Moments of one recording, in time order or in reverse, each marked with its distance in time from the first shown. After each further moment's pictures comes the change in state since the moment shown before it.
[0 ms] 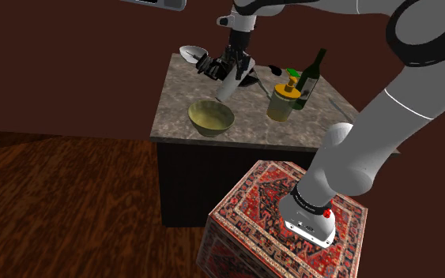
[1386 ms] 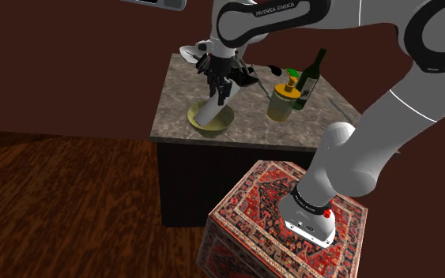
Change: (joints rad) arm 0.087 -0.061 0.137 -0.234 0.017 0.176 0.231
